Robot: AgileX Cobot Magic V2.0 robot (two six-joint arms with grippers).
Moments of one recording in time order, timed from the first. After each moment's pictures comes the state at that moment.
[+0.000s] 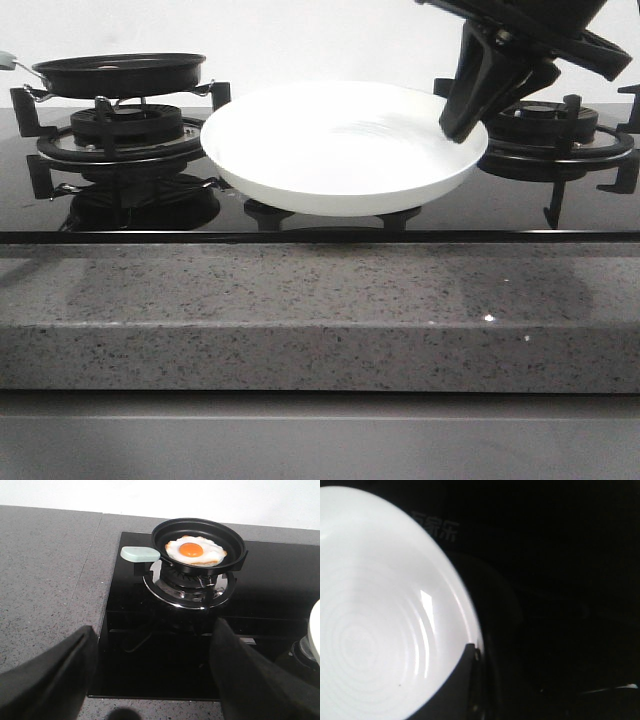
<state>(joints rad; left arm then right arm) -0.03 0.55 -0.74 -0.12 0.61 0.02 0.26 1.61 -1.31 0.41 0.86 -0.09</state>
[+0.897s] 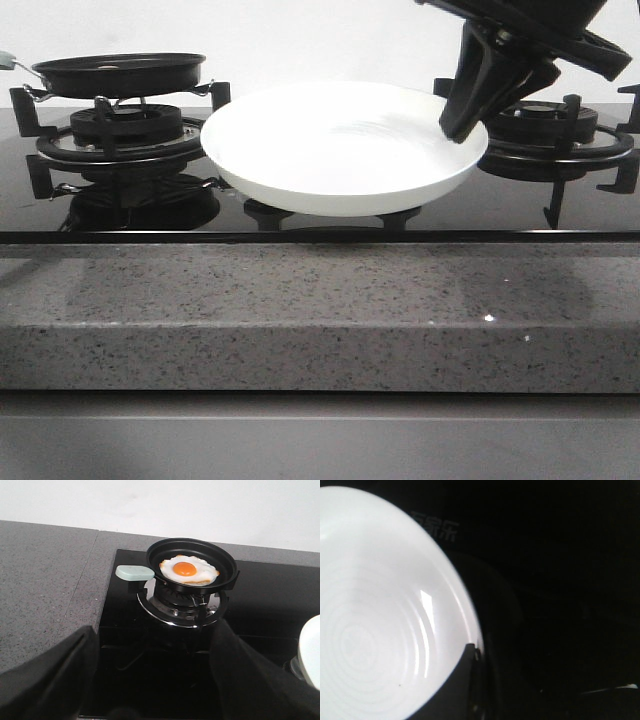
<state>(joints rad) -0.03 0.55 -0.74 -0.15 0.55 0.02 0.26 1.61 -1.31 0.41 0.86 -0.09</state>
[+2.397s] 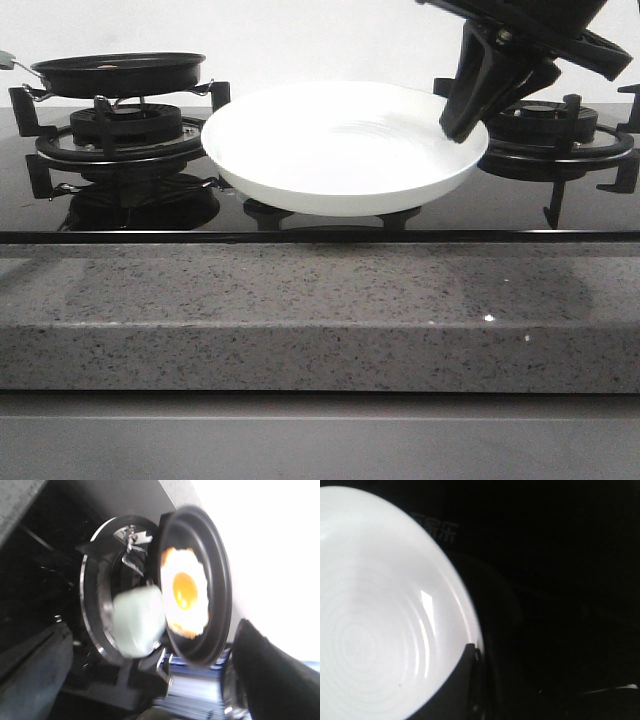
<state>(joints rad) 0.37 1.62 -1.22 -1.25 0.92 0.35 0.26 1.61 -1.31 0.41 0.85 -0.09</state>
